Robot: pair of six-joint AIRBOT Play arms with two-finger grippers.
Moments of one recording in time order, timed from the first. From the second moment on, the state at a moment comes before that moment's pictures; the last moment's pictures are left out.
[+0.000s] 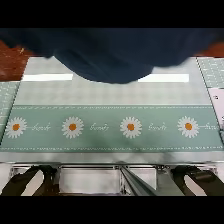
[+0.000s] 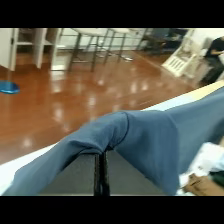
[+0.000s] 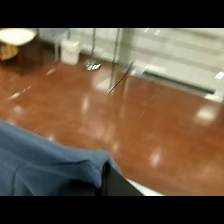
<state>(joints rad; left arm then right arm) 0.22 -0.85 1.78 0.46 -1.26 -1.27 0.09 -0.84 1.97 -1.25 1.28 1.37</state>
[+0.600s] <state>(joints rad) 0.22 -0.58 1.35 0.73 -1.52 -1.40 0.09 -0.82 1.81 -1.31 1.41 1.45</state>
